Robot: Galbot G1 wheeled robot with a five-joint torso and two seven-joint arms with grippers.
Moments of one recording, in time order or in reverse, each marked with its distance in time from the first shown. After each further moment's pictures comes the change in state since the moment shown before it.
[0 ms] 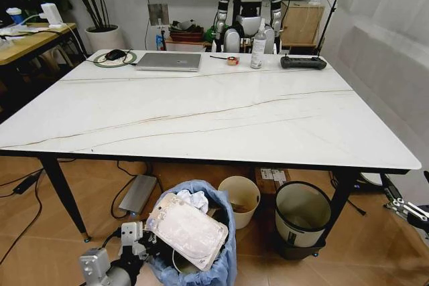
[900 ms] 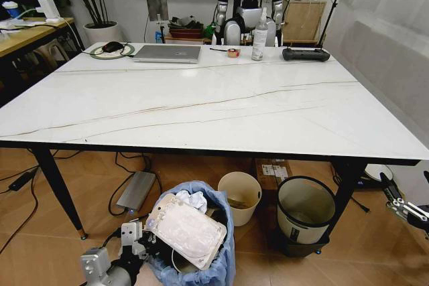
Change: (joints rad) left arm -0.007 0.000 -0.001 0.015 -0.010 0.002 -0.007; right arm 0.000 0.000 0.000 0.000 0.000 0.000 0.000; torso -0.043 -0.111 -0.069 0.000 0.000
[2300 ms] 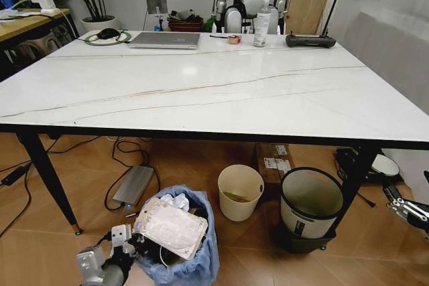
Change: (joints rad) left arm -0.058 -0.011 -0.033 0.157 -0.074 -0.019 -0.025; right arm 0.000 0.000 0.000 0.000 0.000 0.000 0.000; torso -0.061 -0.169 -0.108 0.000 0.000
